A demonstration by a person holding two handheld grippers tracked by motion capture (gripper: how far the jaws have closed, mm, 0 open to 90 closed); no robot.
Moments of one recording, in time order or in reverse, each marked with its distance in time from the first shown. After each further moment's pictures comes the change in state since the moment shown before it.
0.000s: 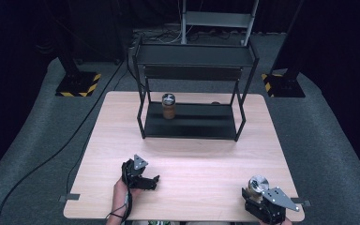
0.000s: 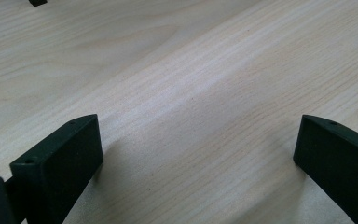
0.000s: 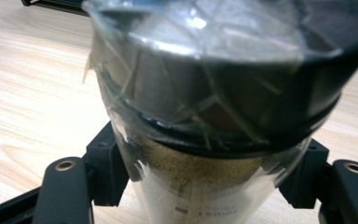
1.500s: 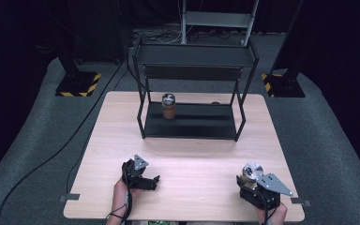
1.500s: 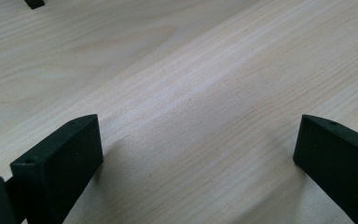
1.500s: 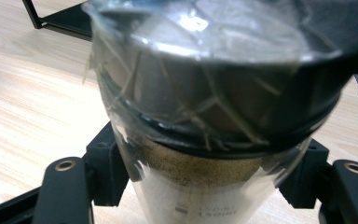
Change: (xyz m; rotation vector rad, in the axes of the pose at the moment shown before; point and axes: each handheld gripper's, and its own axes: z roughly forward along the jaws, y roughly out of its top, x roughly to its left) left arm 0.000 0.000 0.000 -0.001 -0.002 0.010; right arm 0.001 0.035 0.018 -0.038 0.023 -0.045
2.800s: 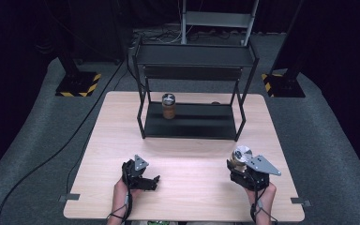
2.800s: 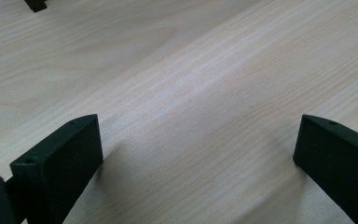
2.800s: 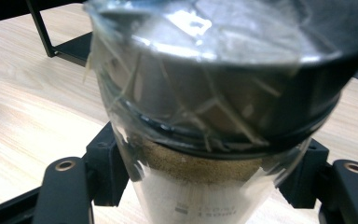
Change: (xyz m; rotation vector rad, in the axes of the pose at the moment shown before) left arm -0.003 -0.001 0.000 -0.006 0.010 0.008; right arm -0.002 0.032 0.038 -0.049 0.054 -0.044
